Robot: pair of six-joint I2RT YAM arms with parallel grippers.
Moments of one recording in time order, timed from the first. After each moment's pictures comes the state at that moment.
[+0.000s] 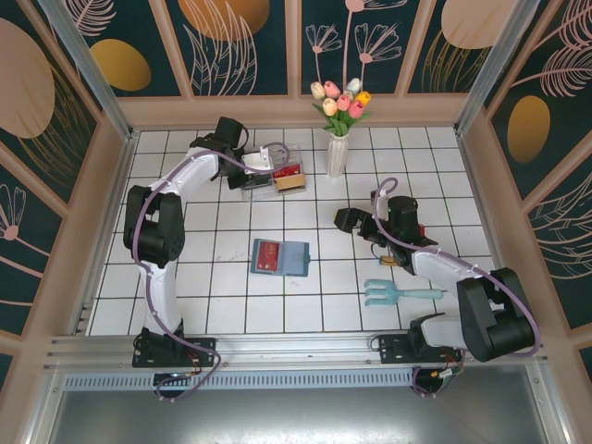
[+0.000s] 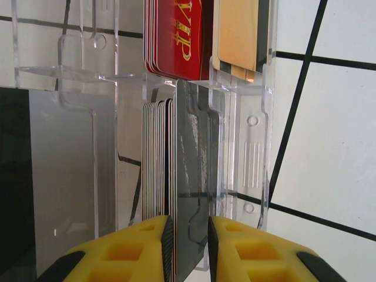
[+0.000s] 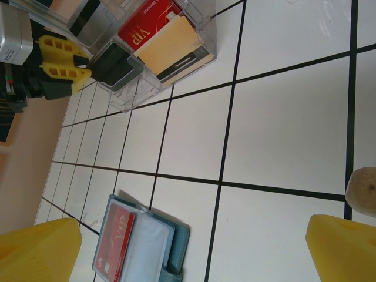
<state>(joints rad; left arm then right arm) -0.29 2.08 1.71 -0.71 0.19 1.03 0.30 1.30 0.48 0.28 -0.49 0.62</state>
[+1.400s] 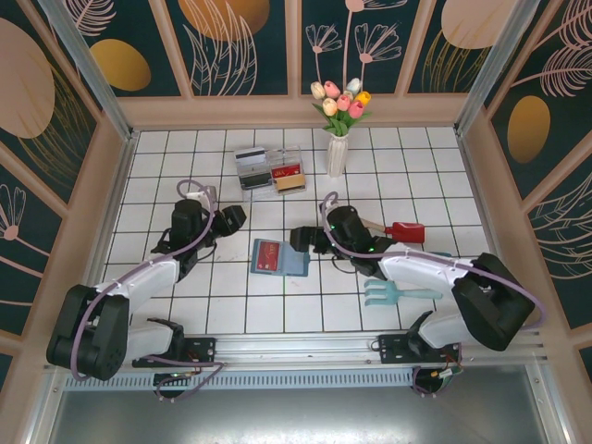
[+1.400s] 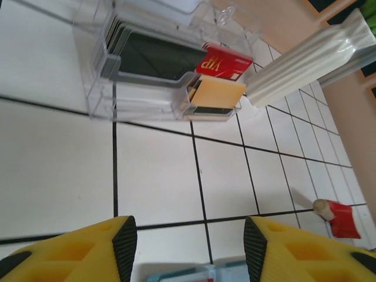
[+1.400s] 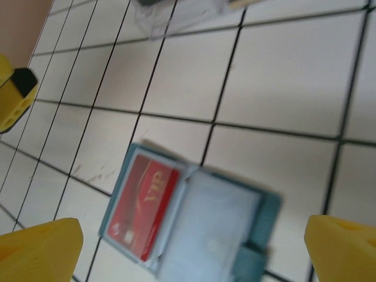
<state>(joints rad) -0.29 1.25 0.47 0.30 0.29 -0.69 0.82 1.39 0.67 0.08 -0.08 0.69</state>
